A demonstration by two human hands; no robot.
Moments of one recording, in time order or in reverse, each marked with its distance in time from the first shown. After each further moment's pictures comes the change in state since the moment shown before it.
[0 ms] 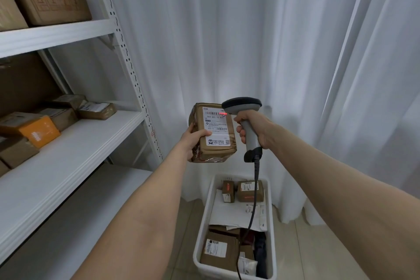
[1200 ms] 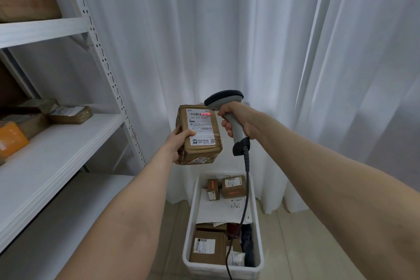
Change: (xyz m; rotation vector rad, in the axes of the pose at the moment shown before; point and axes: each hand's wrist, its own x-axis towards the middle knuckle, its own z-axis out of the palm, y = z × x) left_hand -0.012 -0.013 -0.009 0.032 -0.046 0.000; right_hand -0.033 -0.006 0.012 -0.074 0.029 0.028
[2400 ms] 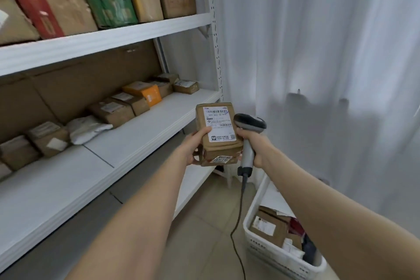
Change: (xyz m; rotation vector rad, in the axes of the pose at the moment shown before) left_hand -0.206 -0.040 -0.145 0.086 0.395 -0.095; right_hand -0.070 0.124 0.162 0.250 -0.217 0.066
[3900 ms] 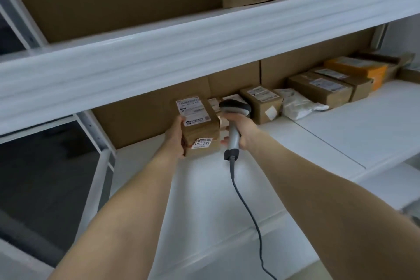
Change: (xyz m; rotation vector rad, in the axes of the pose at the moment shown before) left_hand -0.153 -0.125 -0.682 -0.544 0.845 -0.053; right_hand -0.041 0.287 0.669 -0.314 -0.527 0.240
